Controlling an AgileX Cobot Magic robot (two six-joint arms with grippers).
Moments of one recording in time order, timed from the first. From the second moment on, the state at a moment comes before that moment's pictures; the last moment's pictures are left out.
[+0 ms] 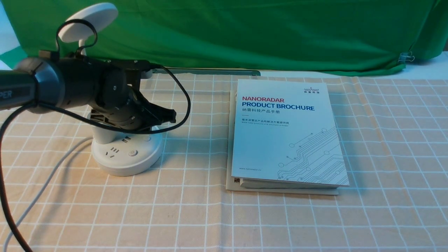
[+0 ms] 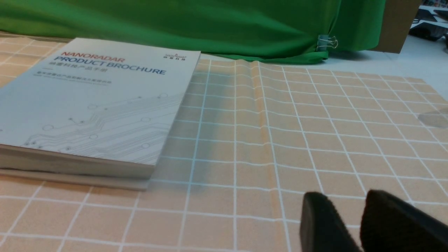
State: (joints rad) right arm 0.00 0.00 0.01 0.14 0.24 -0.20; left arm -0.29 1.91 -1.26 0.07 0.44 -0.26
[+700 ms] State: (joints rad) right arm 0.00 0.00 0.01 0.14 0.24 -0.20; left arm -0.29 1.93 -1.27 0.04 0.48 -0.25
